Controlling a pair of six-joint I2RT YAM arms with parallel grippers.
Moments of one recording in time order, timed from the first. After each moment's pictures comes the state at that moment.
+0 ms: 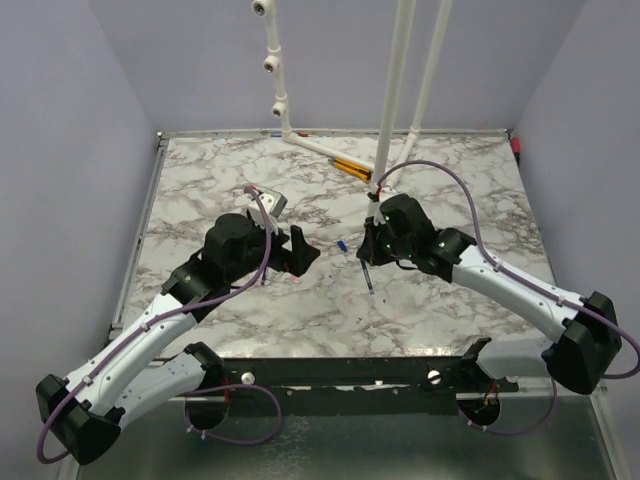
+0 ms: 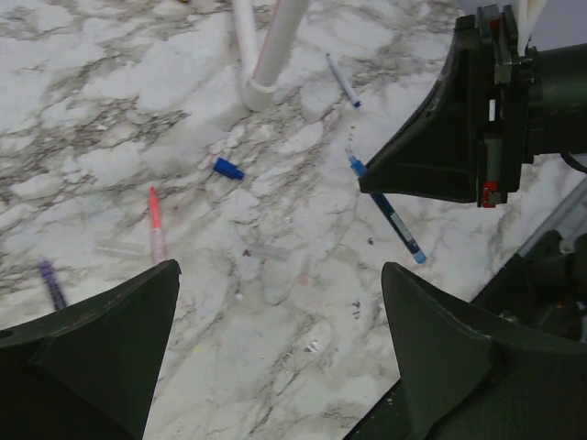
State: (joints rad) left arm -0.67 0.86 0.82 -0.32 0.08 -0.31; right arm 0.76 1.32 1.01 -0.46 0.04 0.40
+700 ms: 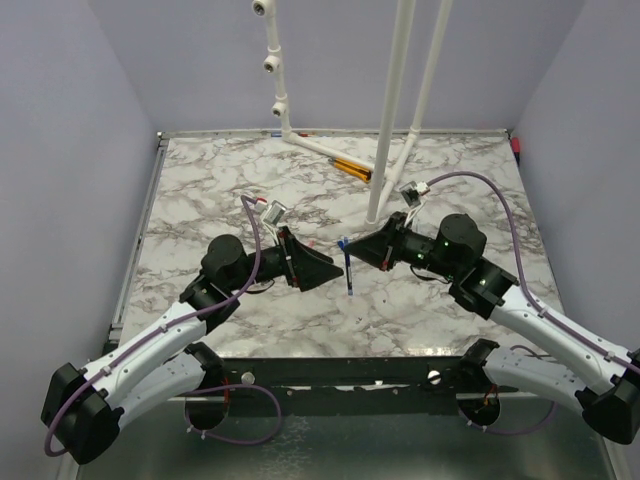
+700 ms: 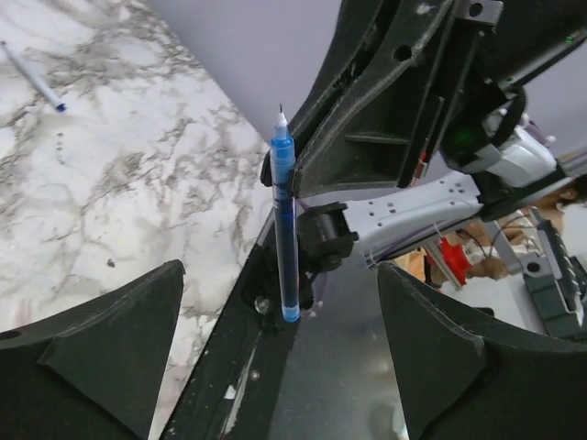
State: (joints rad) left arm -0.68 0.86 0.54 0.34 0.57 -0.84; right arm 0.76 0.94 0.77 0.04 -0.32 0.65
